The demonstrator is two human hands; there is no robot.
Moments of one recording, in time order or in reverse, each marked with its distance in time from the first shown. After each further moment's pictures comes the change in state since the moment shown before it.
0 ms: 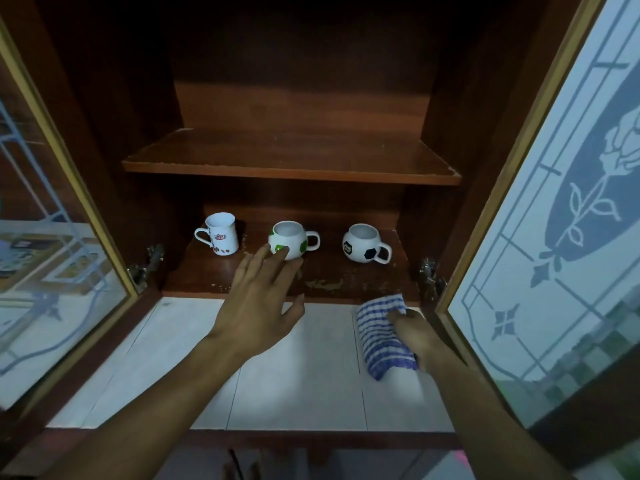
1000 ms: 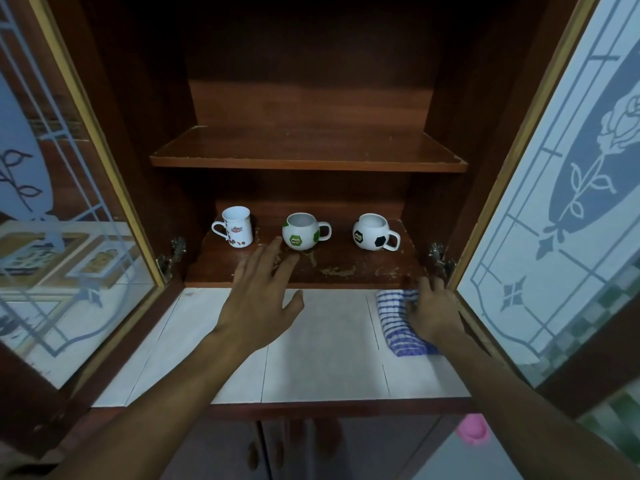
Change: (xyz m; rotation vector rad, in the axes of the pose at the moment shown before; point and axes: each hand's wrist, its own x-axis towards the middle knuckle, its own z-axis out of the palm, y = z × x) left_hand -0.036 -0.024 -0.016 -0.046 -0.083 -0.070; right_hand -0.038 0.001 0.001 -0.972 0.345 -0.411
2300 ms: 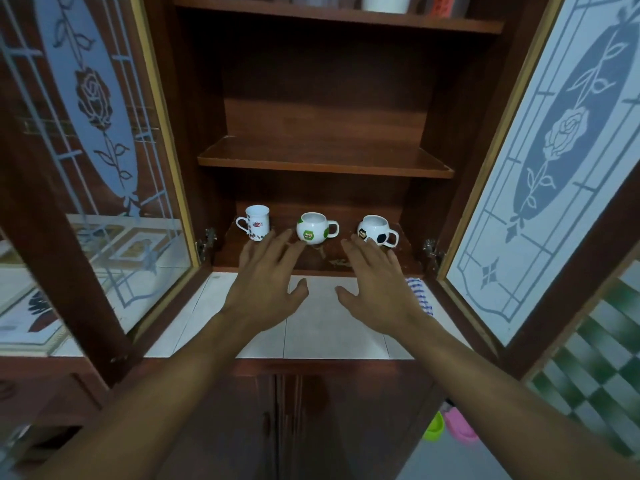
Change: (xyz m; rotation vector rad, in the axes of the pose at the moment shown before) left_hand -0.057 0.010 -0.062 0.023 0.120 0.028; right_hand -0.122 -0.119 -0.068 -0.036 0.202 -0.539
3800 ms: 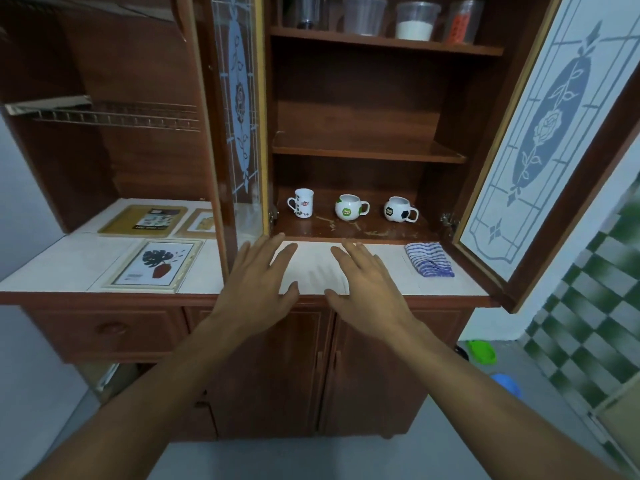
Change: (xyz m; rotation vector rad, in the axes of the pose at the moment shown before) left_hand -0.182 -0.076 -0.134 -0.023 -0.078 0.000; right_hand -0.115 -0.218 -0.039 0.098 -0.077 0.066
